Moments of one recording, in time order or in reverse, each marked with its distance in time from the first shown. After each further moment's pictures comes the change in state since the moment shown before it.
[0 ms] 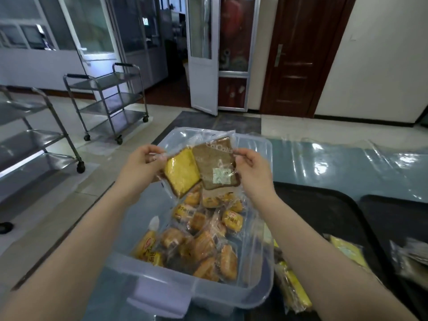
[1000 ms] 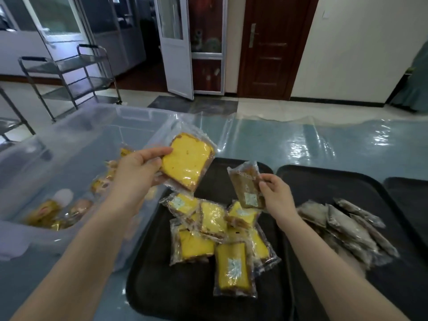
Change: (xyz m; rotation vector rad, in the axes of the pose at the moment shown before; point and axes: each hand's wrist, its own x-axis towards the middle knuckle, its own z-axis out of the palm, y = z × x) left_hand -0.157 0.065 0.268 -0.217 -0.030 -0.061; right_hand -0.064 0.136 -0.342 -0.238 0.127 0.205
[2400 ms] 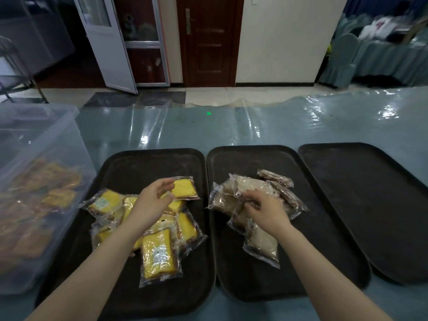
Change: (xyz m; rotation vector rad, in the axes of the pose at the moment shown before) left_hand -0.062 -0.085 0.177 0.488 -0.418 -0.022; right_hand -0.055 0.107 -0.175 -0.531 -0.064 -0.076
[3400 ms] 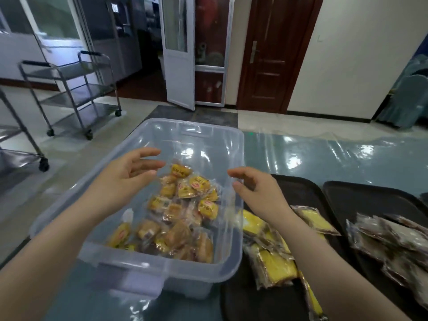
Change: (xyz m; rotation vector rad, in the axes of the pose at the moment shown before) left_hand -0.060 -0.113 -0.455 -0.038 0.165 0.184; right_hand 0.042 -0.440 0.200 0.297 -0.050 -0.322
